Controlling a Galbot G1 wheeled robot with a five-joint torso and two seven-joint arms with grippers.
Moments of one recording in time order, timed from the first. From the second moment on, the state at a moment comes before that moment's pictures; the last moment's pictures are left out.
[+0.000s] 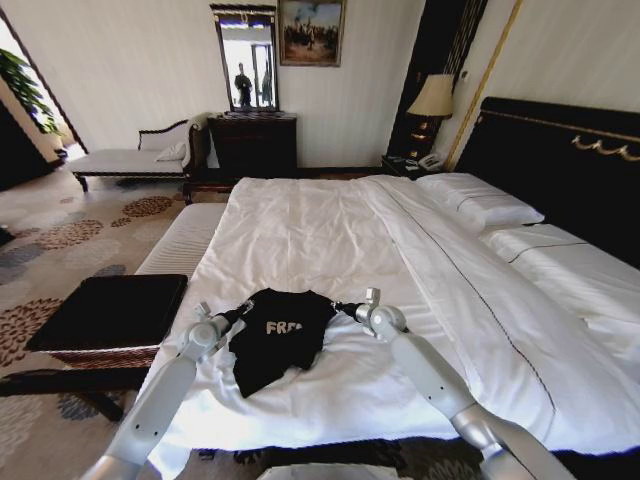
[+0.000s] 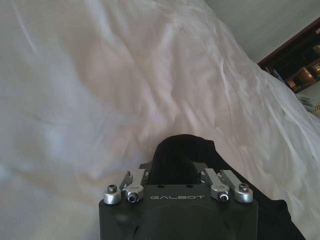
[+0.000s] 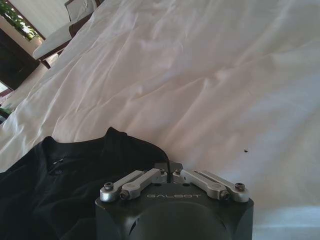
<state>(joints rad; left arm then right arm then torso) 0.93 -1.08 -0.28 -1.50 -1.35 0.42 -0.28 -0.70 1.15 0.02 1.34 1.07 -0.57 0.07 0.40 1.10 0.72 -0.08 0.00</state>
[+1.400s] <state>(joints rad) 0.90 -0.68 -0.40 -2.05 -1.43 0.31 -0.32 -0.65 0.89 0.23 1.89 1.37 -0.55 0.24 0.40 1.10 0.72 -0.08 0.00</state>
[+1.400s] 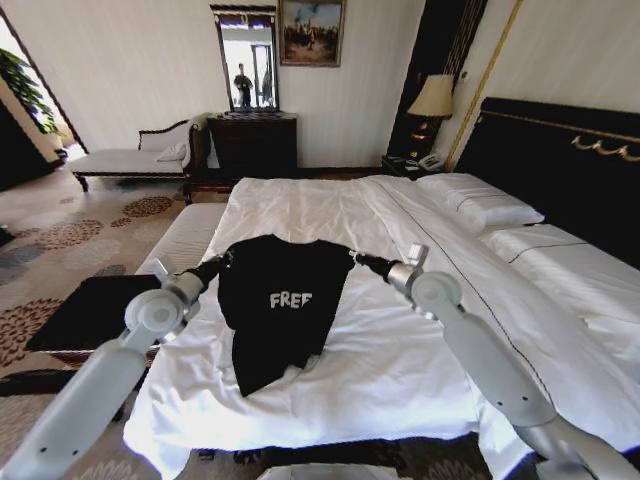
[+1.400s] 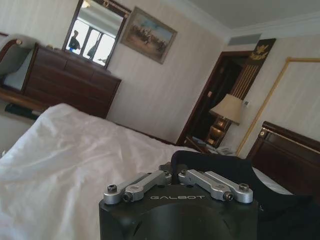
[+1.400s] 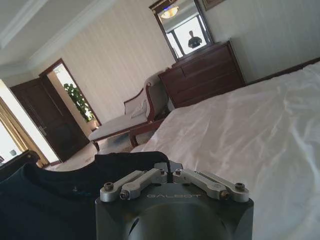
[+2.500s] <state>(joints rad) -0.22 -0.65 0.35 -1.67 -1.65 0.25 -0.42 0.14 0.91 -0.15 1.43 1.56 -0.47 0.31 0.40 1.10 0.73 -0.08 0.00</state>
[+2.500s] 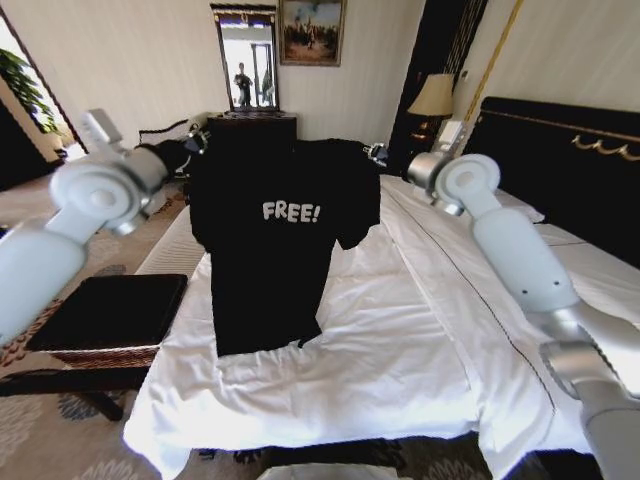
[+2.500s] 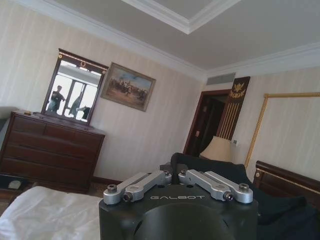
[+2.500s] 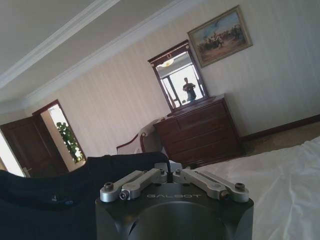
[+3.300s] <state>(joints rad) 0.27 -0.38 -0.16 -2.40 -1.82 0.19 -0.60 -0.22 0.57 0.30 2.16 1.97 -0.47 0.52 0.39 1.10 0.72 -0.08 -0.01</state>
